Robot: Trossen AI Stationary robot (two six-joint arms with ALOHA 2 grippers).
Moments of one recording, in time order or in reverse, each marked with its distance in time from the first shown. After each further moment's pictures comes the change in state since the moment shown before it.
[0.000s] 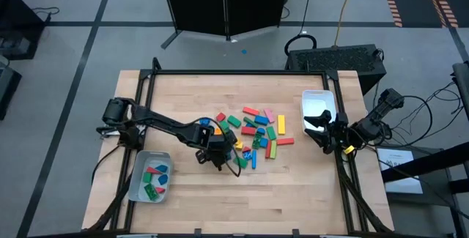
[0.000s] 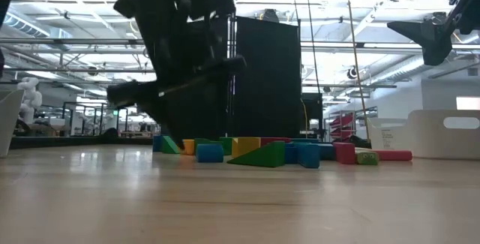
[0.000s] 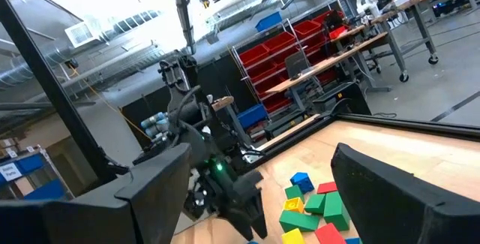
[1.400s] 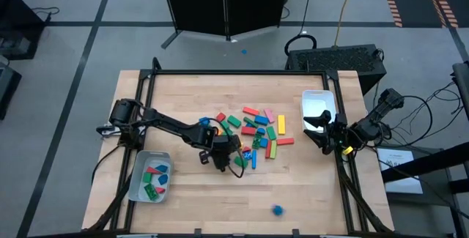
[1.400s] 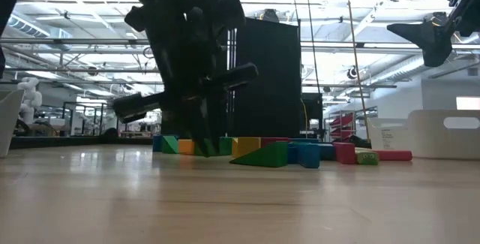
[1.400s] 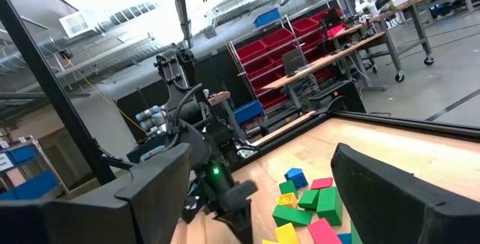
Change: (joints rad) left arm 0.012 0.062 0.027 0.074 0.054 0.073; right arm 0.000 0.000 0.000 -0.032 0.003 -0.004
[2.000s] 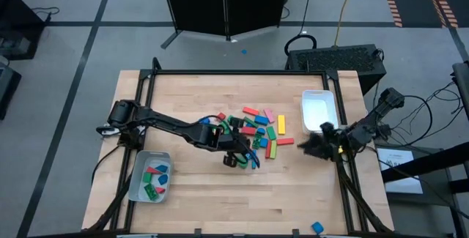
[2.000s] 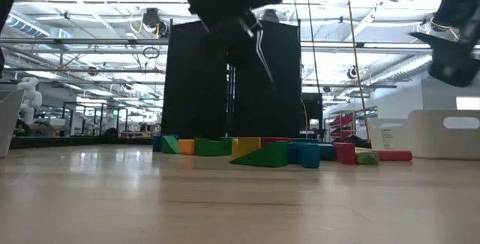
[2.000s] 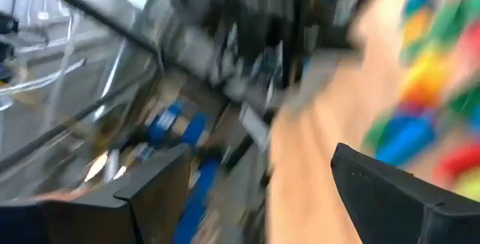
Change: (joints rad) left arm -0.044 -0.008 0.277 -0.083 -0.311 -0.819; right arm 0.002 0.026 0.000 -0.248 -0.447 0.801
